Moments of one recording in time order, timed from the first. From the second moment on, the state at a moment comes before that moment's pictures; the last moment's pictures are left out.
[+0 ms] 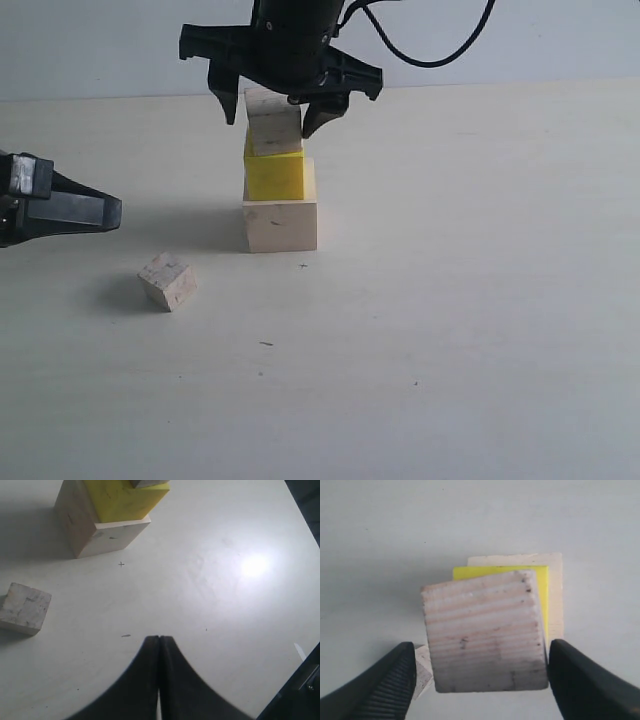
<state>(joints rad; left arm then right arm) -0.13 1.16 -0.66 -1.05 0.81 0.80 0.68 2.11 -1.97 0.02 1.11 0.72</state>
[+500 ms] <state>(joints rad) -0.13 1.16 -0.66 -1.05 0.81 0.80 0.68 2.11 -1.97 0.06 1.11 0.71</state>
